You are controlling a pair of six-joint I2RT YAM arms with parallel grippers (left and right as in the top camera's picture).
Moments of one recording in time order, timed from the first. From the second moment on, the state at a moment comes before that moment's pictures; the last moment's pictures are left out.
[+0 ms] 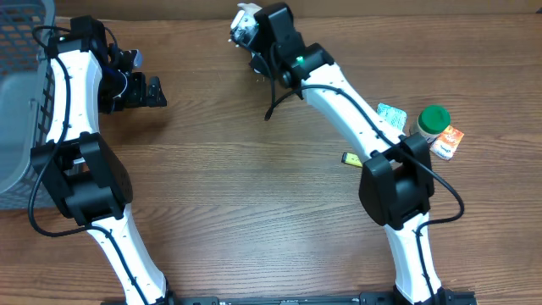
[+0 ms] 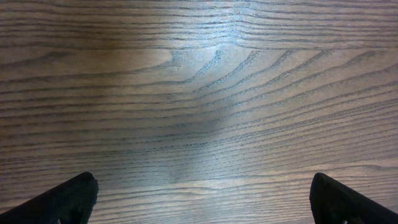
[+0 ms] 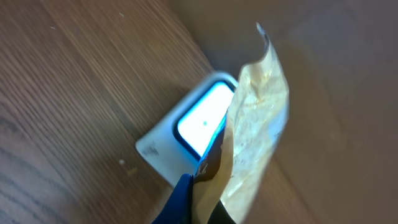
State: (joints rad) left arm 0.23 2.26 2.07 -1.28 0.19 0.19; right arm 0.51 2.27 2.10 -0.57 0.14 -0.54
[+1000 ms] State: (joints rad) left arm 0.23 2.26 2.07 -1.28 0.19 0.19; right arm 0.23 2.00 2.11 -1.37 -0.36 -0.34
